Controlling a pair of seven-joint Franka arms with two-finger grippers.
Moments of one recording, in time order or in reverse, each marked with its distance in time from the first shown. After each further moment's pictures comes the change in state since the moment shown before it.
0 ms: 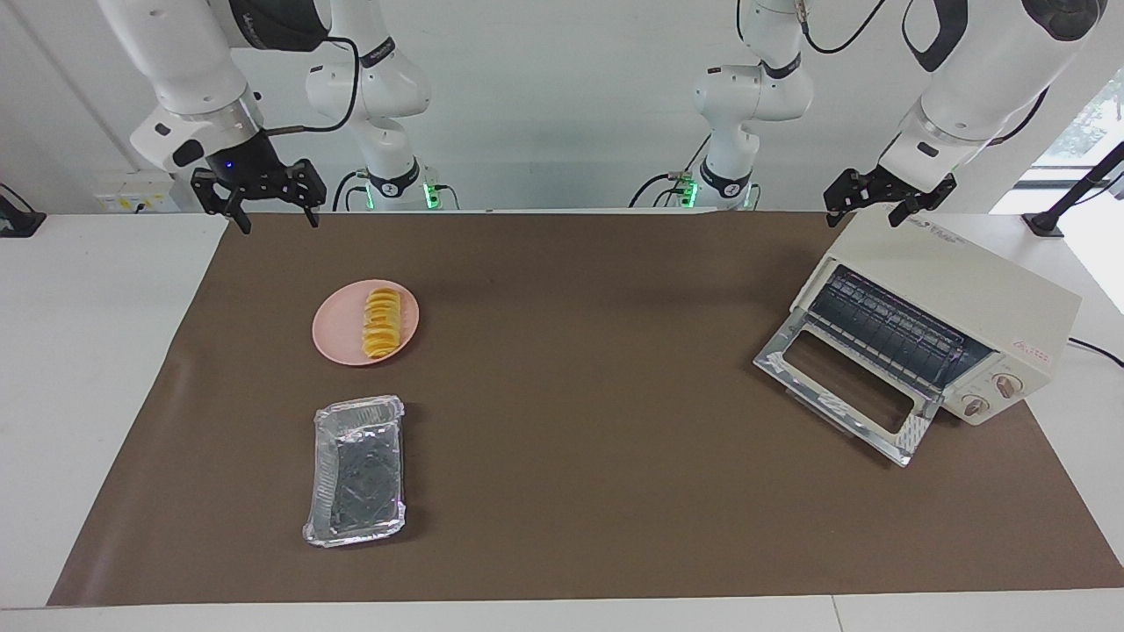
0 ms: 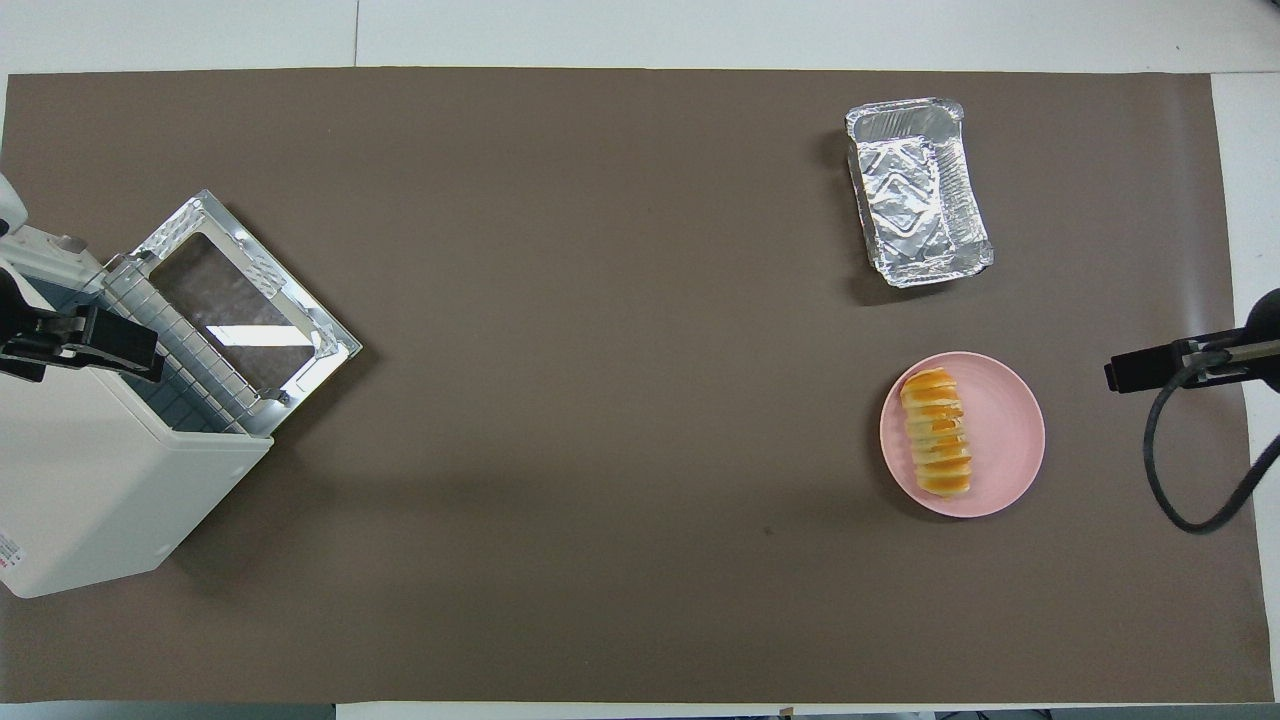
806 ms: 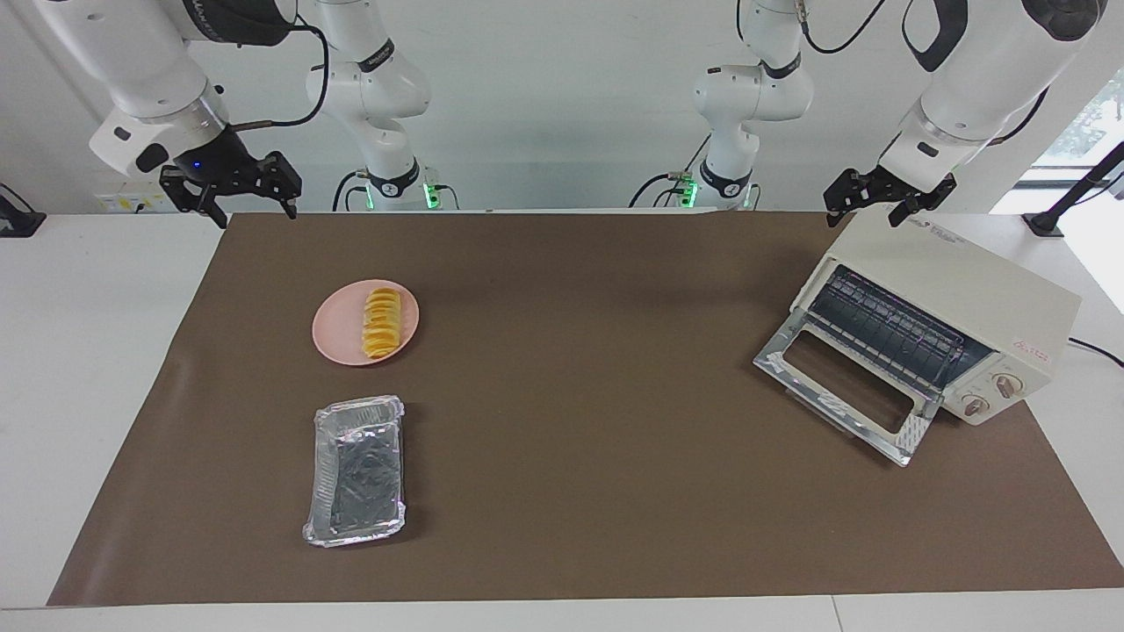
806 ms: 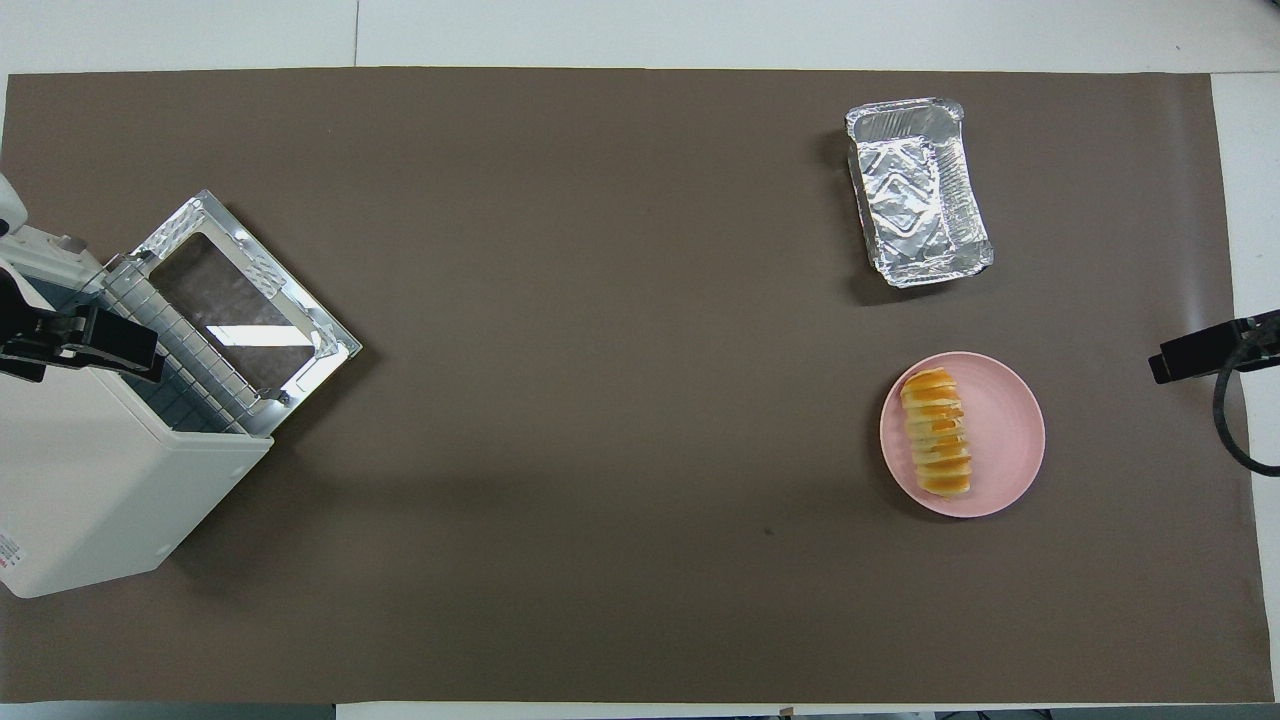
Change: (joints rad) left arm 0.000 0.000 0.000 0.000 0.000 0.000 0.000; right arm -0.046 0.095 -0.001 0.108 0.006 -0.071 -0.071
